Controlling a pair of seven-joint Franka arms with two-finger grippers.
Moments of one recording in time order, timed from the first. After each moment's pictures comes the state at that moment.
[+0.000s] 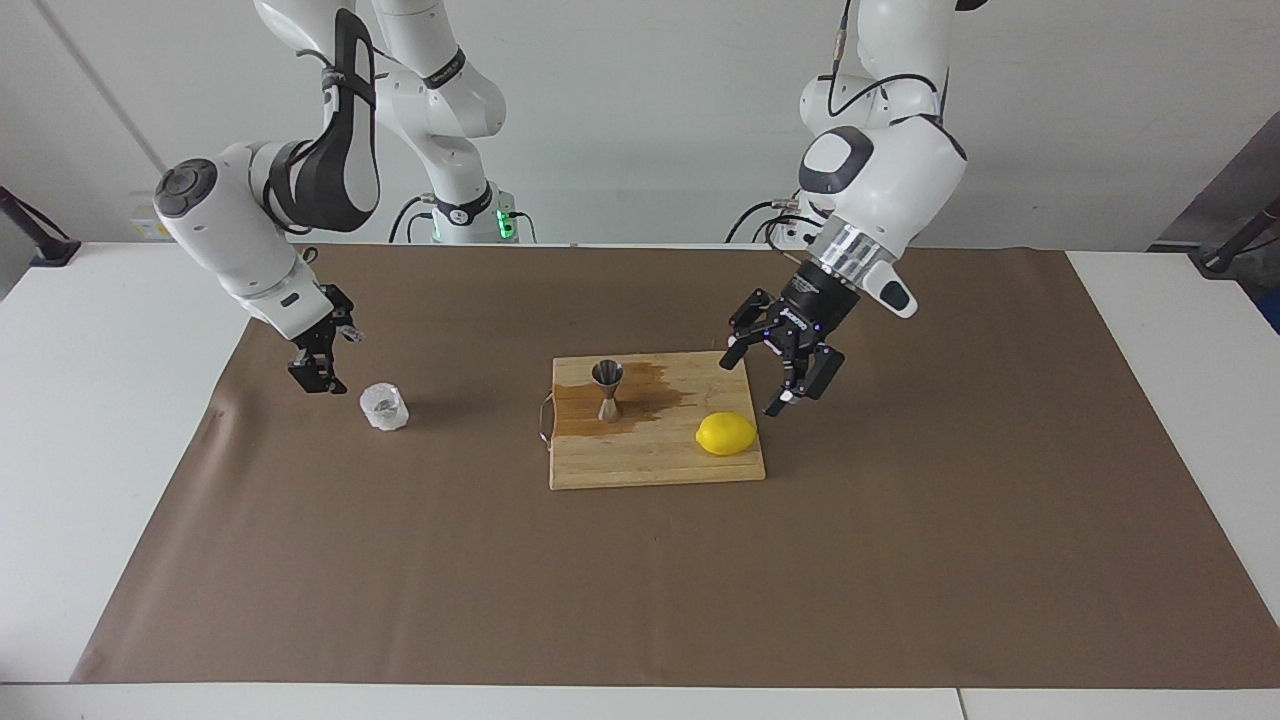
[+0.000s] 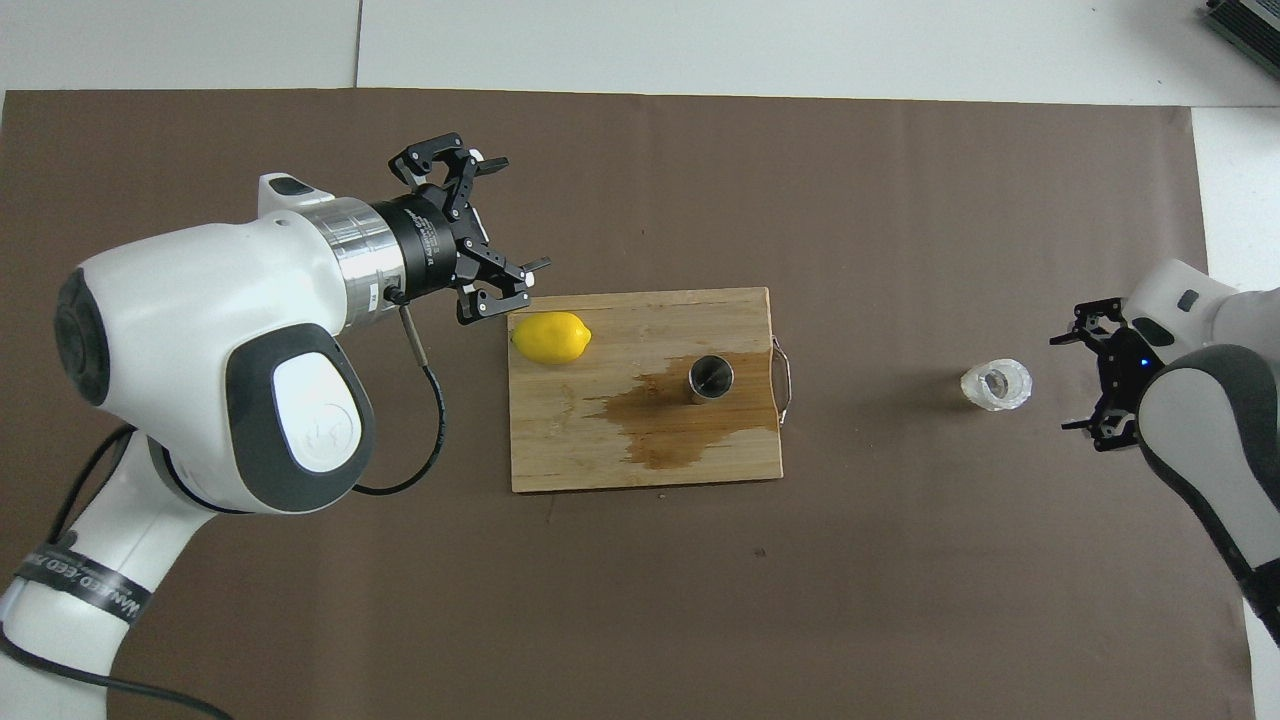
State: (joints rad) left arm -0.32 0.10 -0.10 -1.88 -0.63 2.58 -1.71; right arm -0.17 0.05 -0.01 -2.13 0.16 2.13 -1.90
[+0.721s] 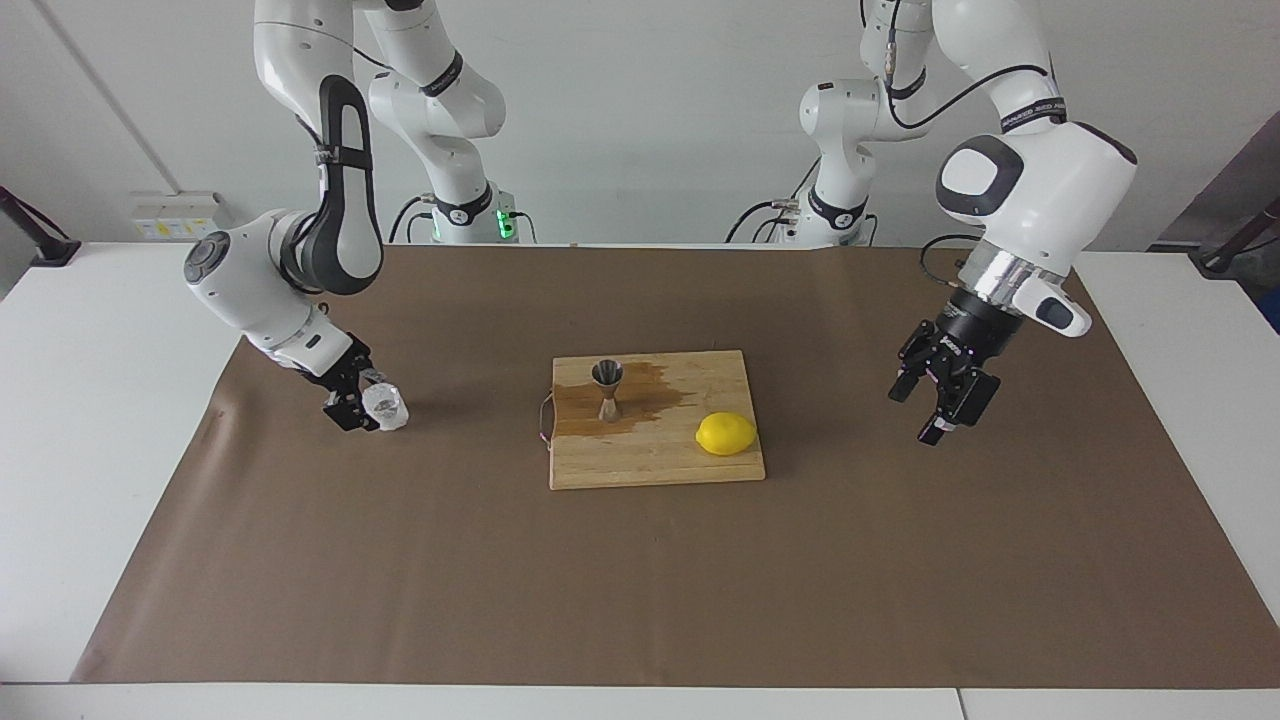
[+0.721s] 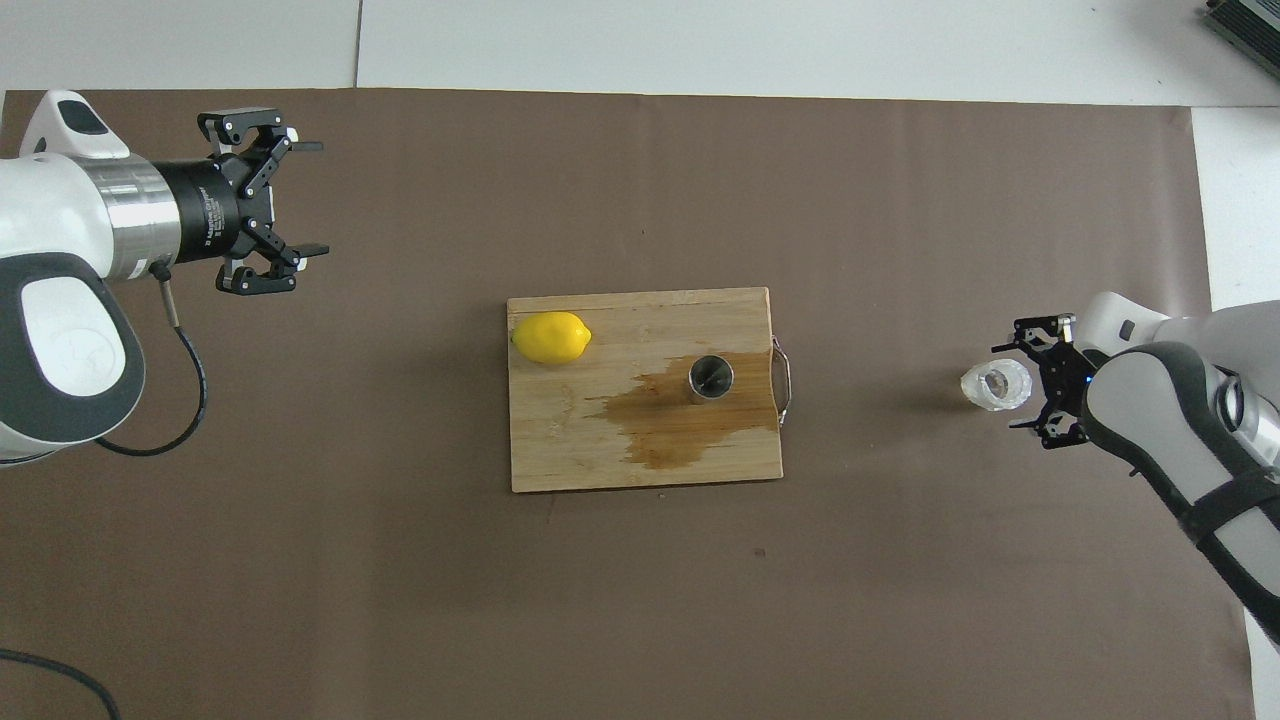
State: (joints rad) left arm -0.04 0.09 -0.09 -1.86 -0.49 2.36 -1.09; right arm -0.18 0.18 -0.01 -2.19 0.37 2.29 -2.20
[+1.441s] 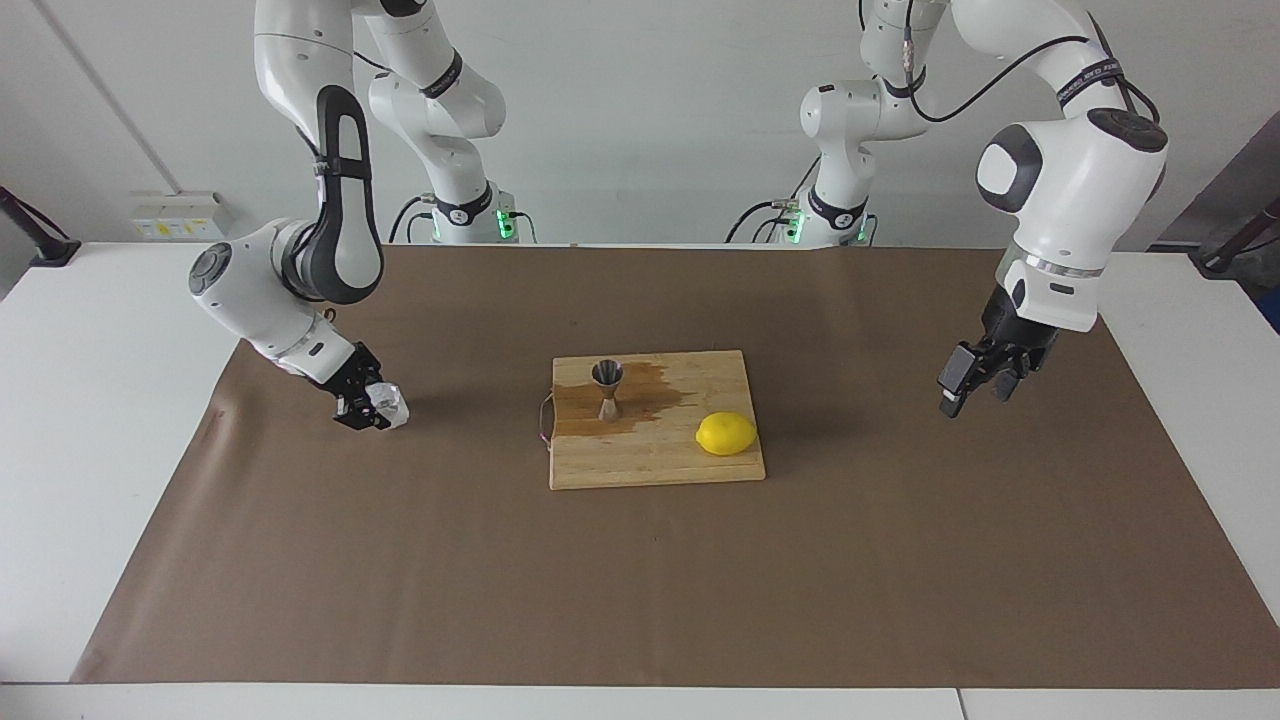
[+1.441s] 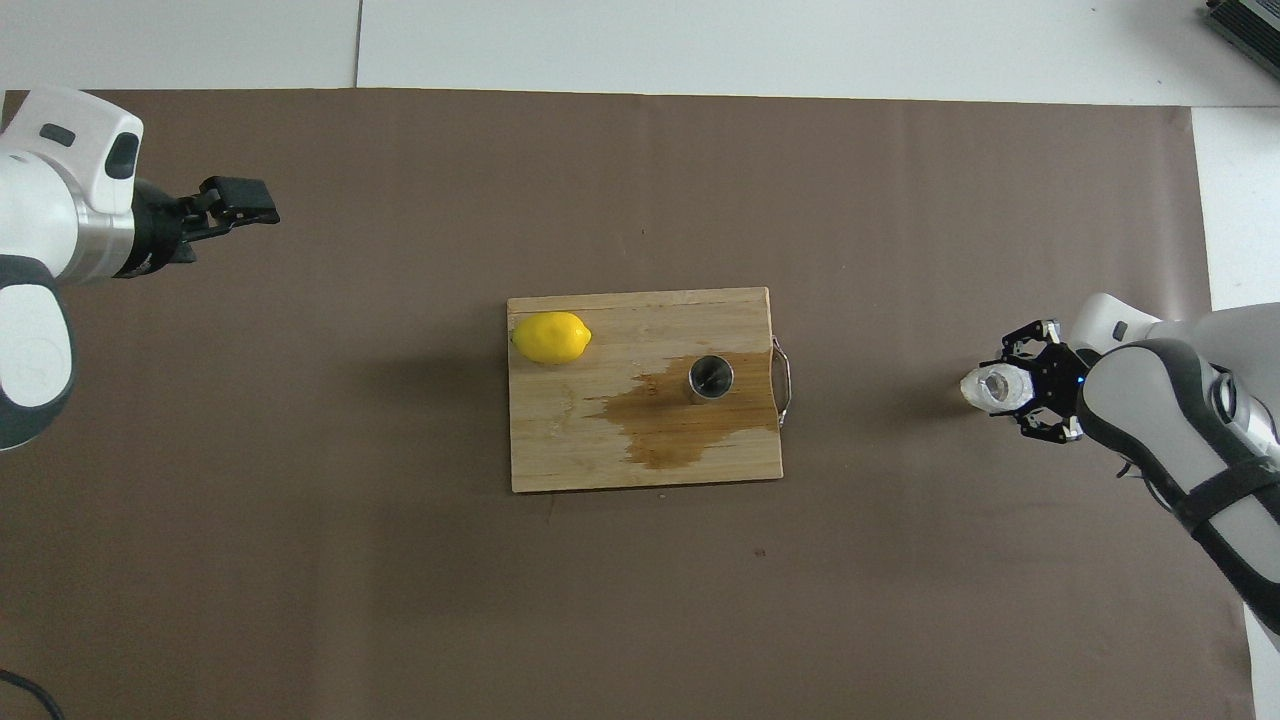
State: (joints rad) left arm 0.01 0.07 -0.09 -1.82 -0.09 2.18 -0.28; right arm -0.18 0.19 -0.01 -2.19 0.42 2.29 -2.21
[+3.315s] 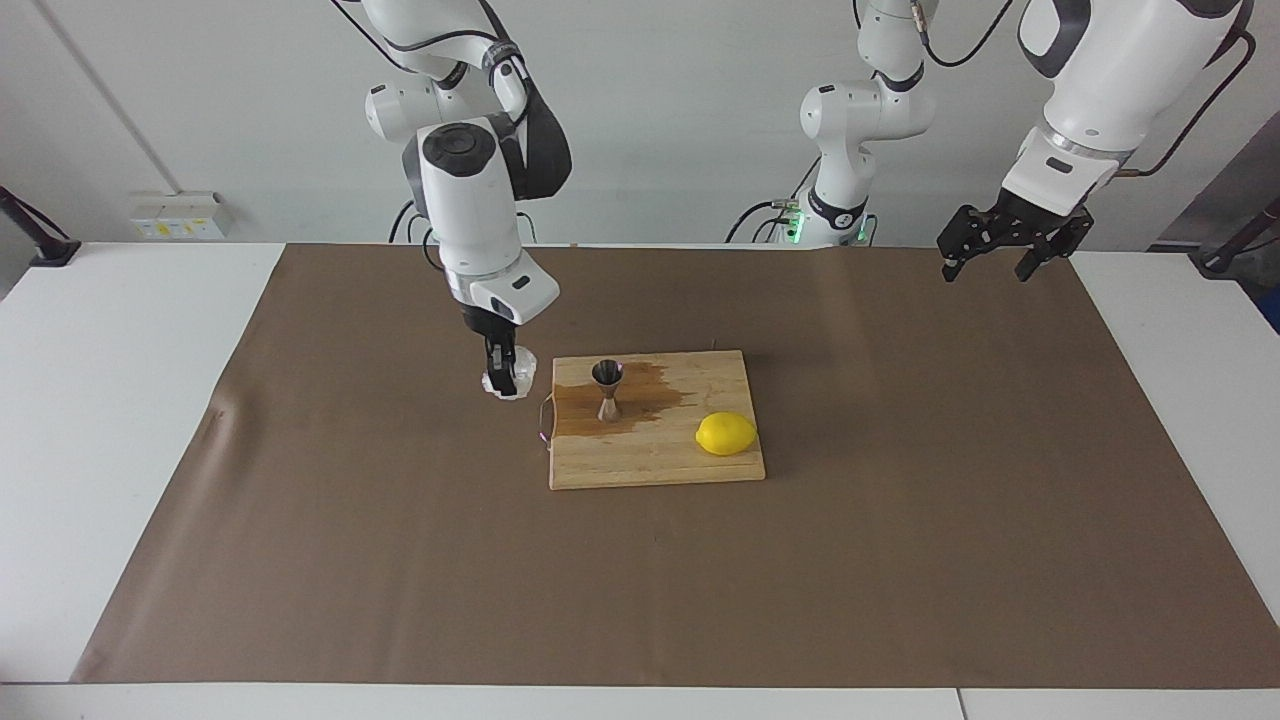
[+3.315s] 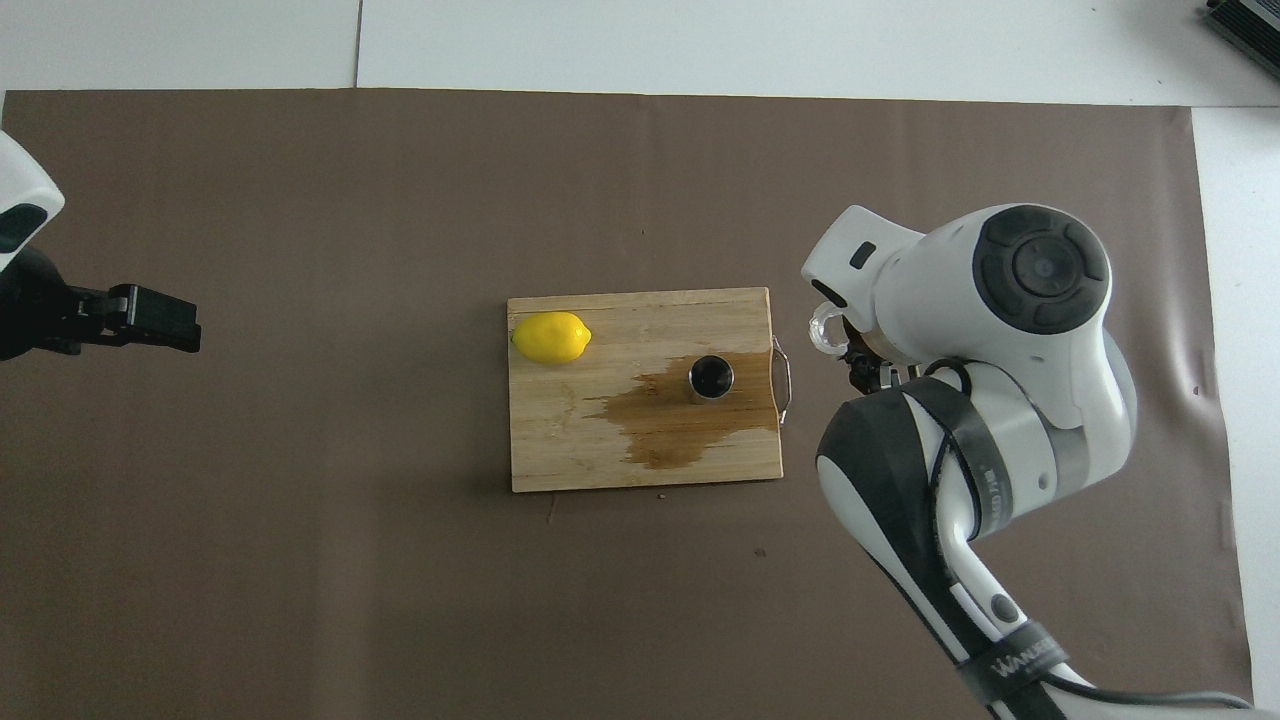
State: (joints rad) left arm 0.02 -0.04 -0.12 -1.62 -0.02 1.55 -0.06; right arm 0.35 0.13 0.01 -1.84 -0.07 2.07 -1.32
